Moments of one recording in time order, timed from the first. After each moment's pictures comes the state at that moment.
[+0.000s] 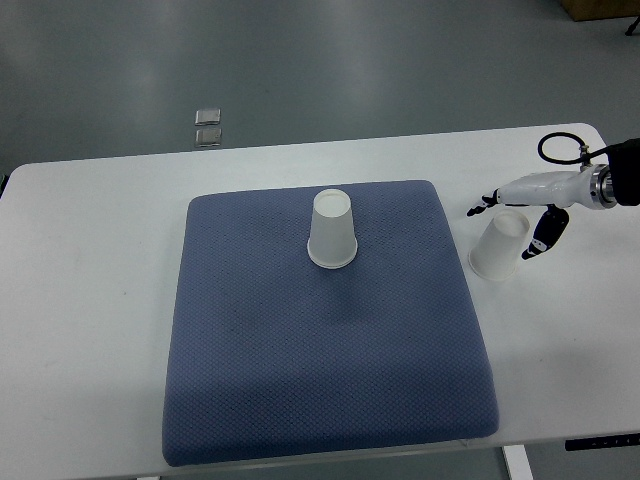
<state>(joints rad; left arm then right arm) -0.02 0.00 -0.15 -0.15 0.08 0.05 0.04 1.09 -0.68 -0.02 0.90 -1.52 0.23 0.42</state>
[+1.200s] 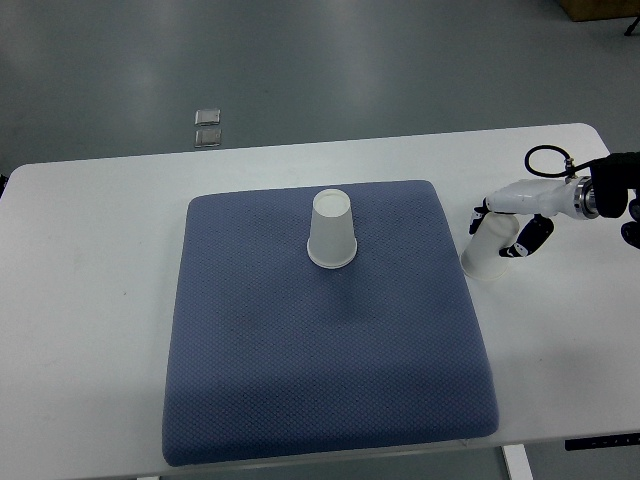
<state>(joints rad) -0.02 0.00 -0.15 -0.15 0.08 0.05 0.04 1.05 -0.61 -0.03 0.84 -1.55 0.17 0.42</state>
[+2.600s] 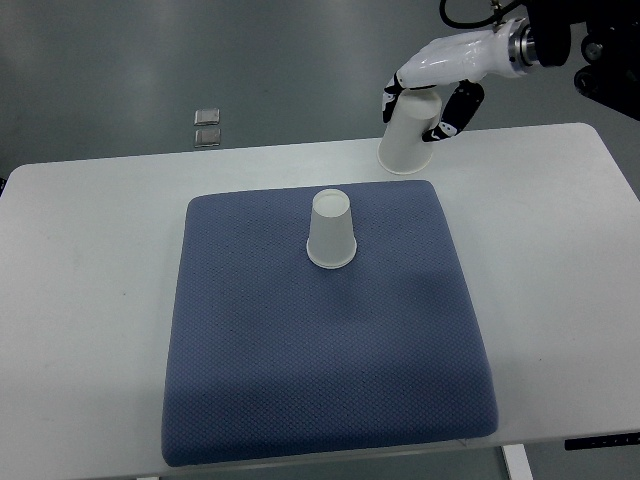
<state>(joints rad) -0.02 0.00 -0.15 -0.15 0.08 0.05 0.04 1.57 -0.52 -0.06 0.99 -1.54 0.36 0.41</state>
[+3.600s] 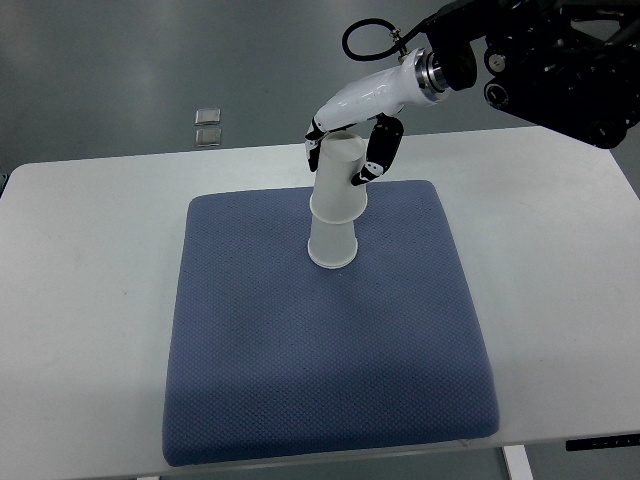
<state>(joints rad) -0.02 0.00 -0.15 -0.15 0.08 0.05 0.04 1.58 -0.34 -0.06 0.95 -1.44 0.48 0.41</state>
